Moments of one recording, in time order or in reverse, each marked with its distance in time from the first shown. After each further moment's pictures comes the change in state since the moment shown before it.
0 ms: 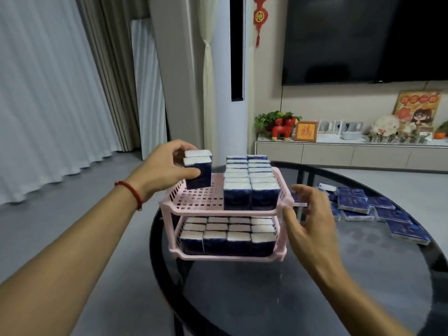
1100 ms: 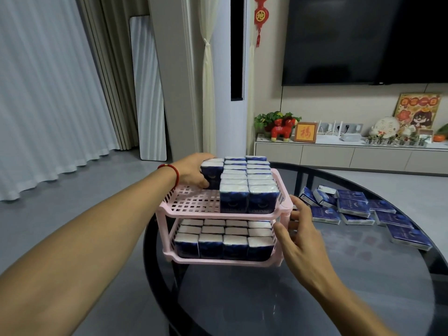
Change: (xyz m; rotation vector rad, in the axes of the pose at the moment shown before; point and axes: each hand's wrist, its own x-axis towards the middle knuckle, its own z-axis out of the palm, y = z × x) left_hand 0.090 -0.034 0.050 0.316 -0.356 -0.009; right_hand -0.010 0.033 0.006 0.045 -0.273 0.100
